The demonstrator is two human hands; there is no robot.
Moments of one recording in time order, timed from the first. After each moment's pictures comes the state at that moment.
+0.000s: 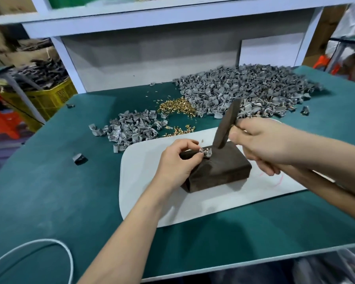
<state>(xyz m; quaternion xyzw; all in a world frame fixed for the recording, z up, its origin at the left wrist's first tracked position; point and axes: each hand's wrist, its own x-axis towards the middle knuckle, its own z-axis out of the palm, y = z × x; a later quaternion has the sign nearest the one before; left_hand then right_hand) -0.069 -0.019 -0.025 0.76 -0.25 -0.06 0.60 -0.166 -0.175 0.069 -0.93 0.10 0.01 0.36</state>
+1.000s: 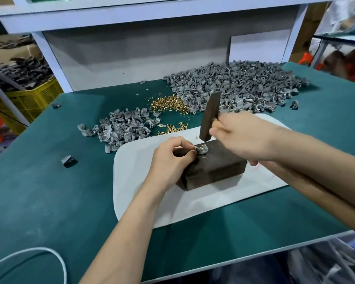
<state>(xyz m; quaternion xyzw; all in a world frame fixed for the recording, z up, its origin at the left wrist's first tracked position) -0.064 -0.013 -0.023 0.76 -0.27 -0.06 0.58 -0.149 -0.153 0.076 -0.98 0.10 -0.02 0.16</state>
